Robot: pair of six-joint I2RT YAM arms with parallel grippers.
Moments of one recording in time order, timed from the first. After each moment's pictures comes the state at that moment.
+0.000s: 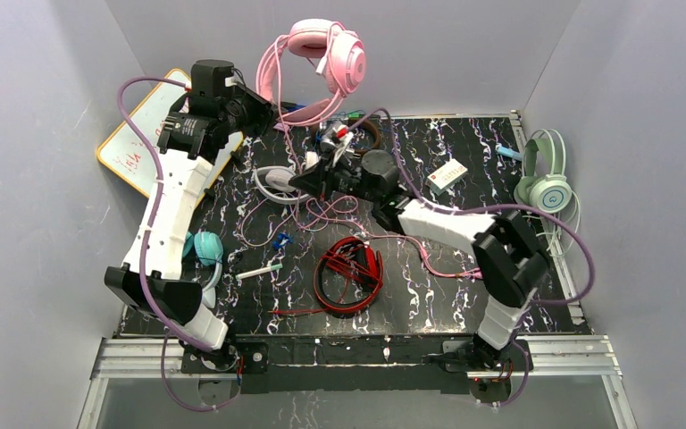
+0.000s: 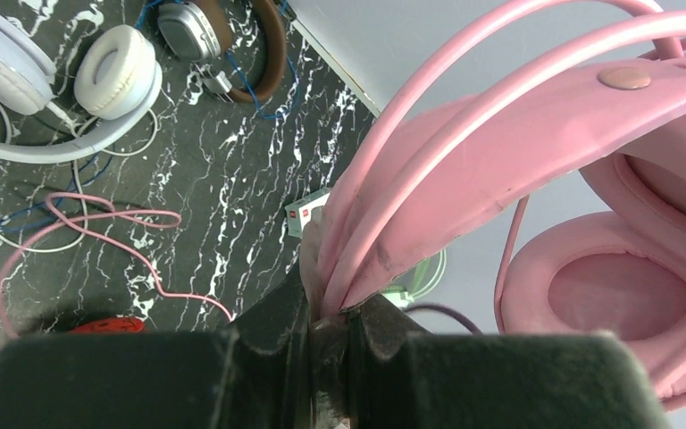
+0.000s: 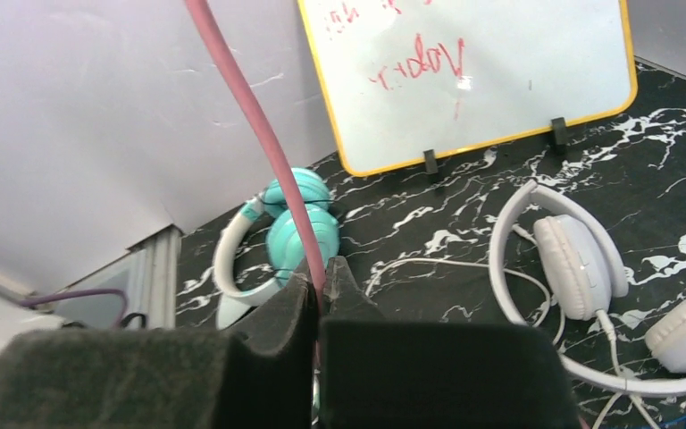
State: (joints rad) left arm -0.26 1.56 1.94 -0.88 0.09 -1.14; right arm 0.82 1.81 1.22 0.67 -0.46 0.43
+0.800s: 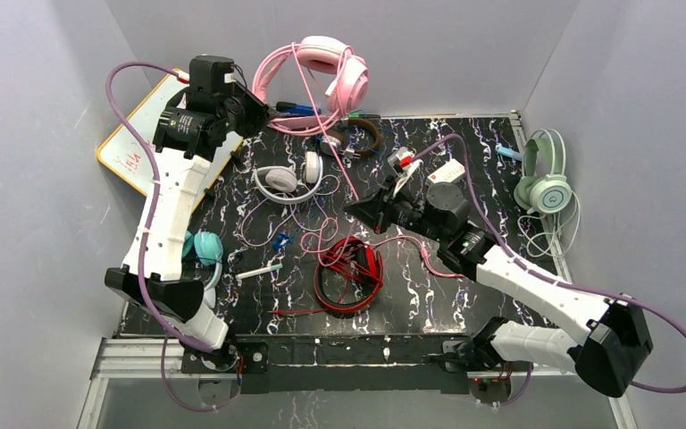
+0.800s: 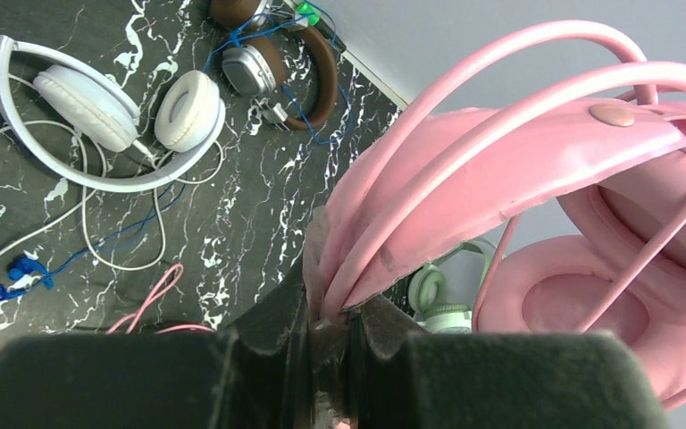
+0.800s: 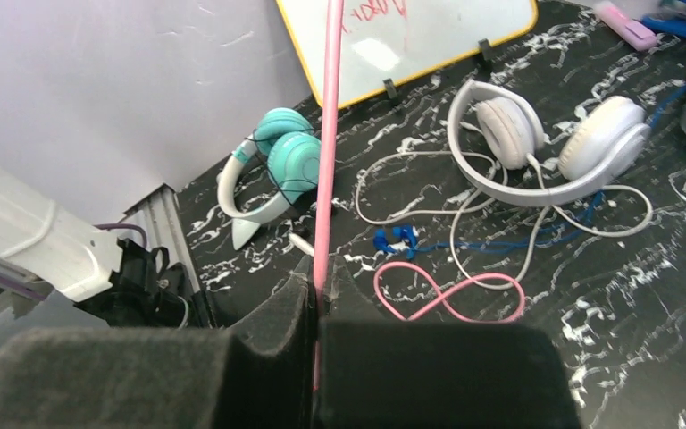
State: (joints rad) left arm -0.28 1.58 2.05 -1.00 -0.04 -1.00; right arm 0.81 1.12 0.81 0.30 -0.32 0.39
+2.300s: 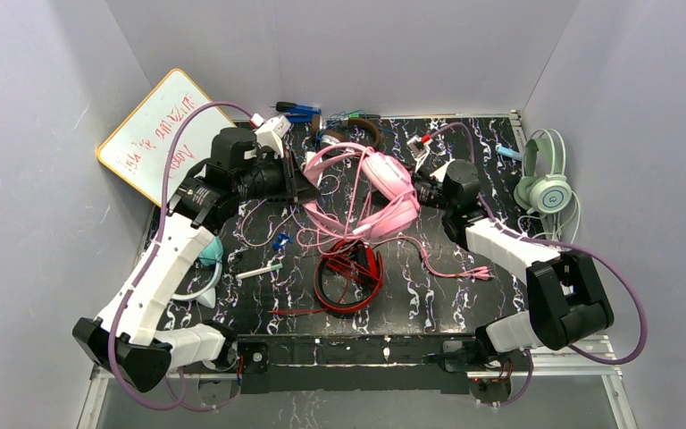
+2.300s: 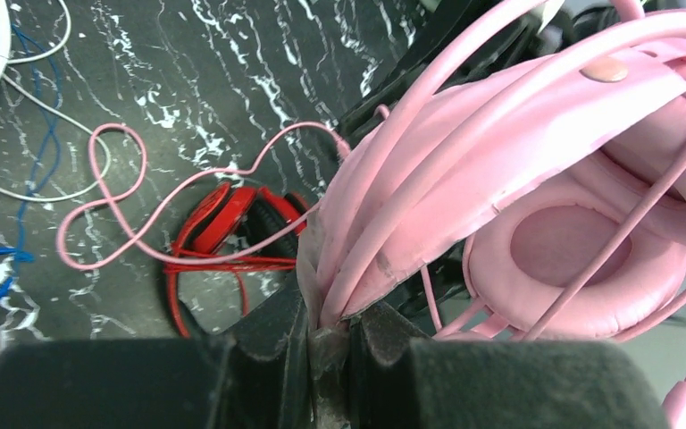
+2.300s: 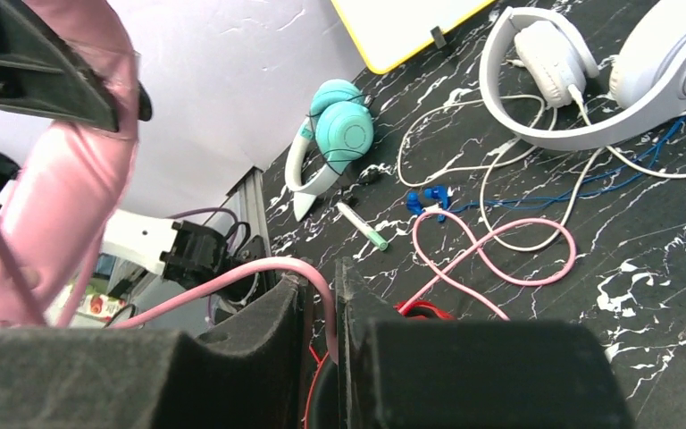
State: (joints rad) left arm -0.47 1.19 1.38 -0.71 0.42 -0.54; right arm 0.42 1.40 0.76 0.65 -0.86 0.72
